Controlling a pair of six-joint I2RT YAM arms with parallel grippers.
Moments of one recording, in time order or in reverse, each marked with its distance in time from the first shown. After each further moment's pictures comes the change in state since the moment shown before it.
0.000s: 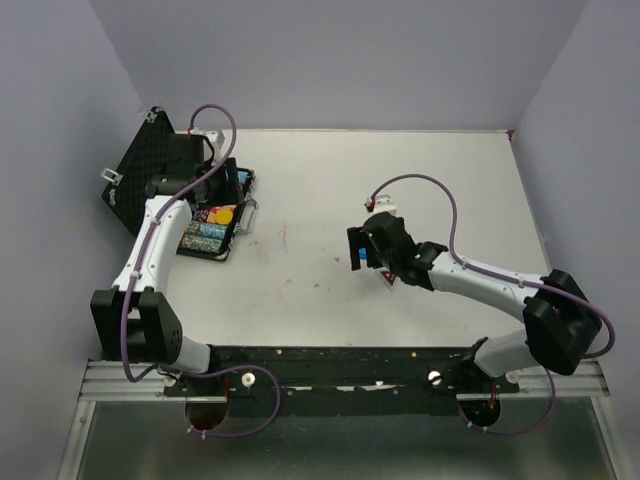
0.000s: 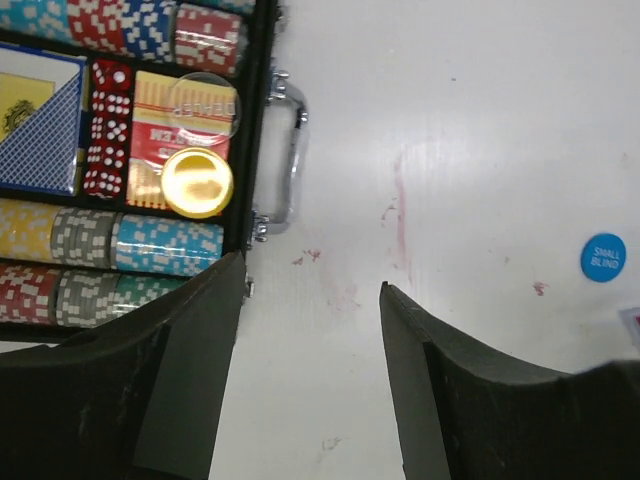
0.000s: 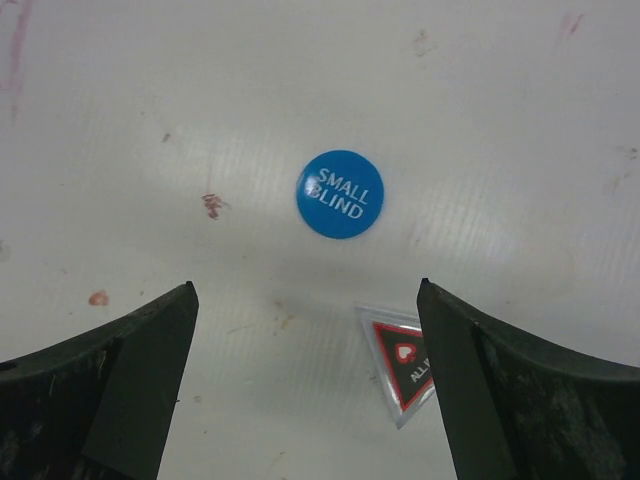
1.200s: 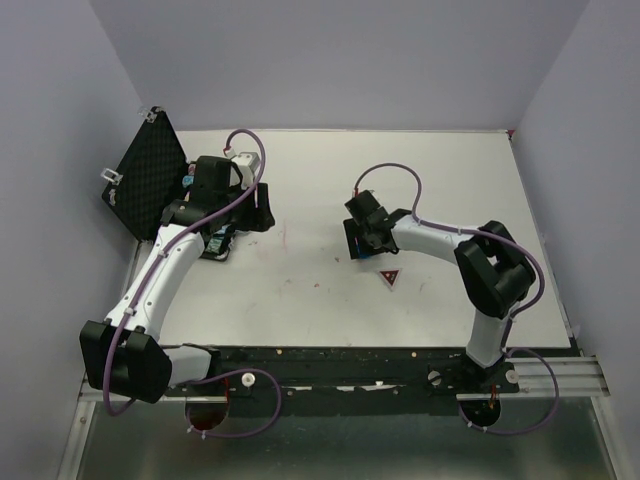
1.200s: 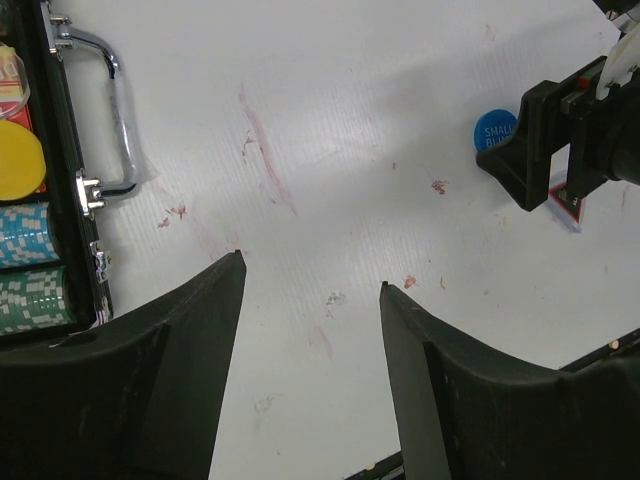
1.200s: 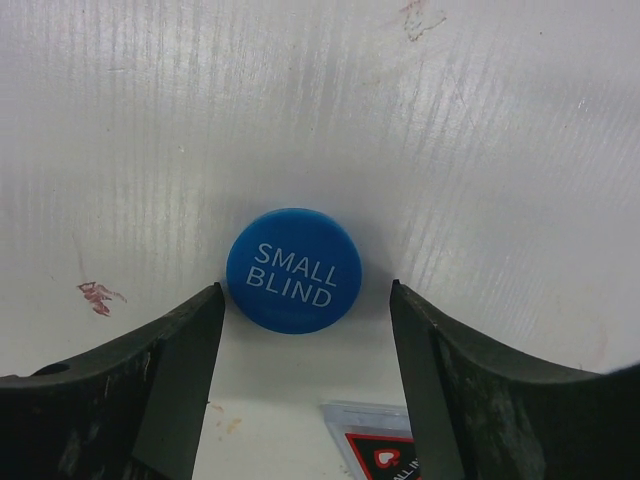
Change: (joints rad) left arm -0.237 -0.238 -0.194 0.026 0.090 -0.002; right arm -0.166 0.467 0.336 -0.242 -0.111 -0.031
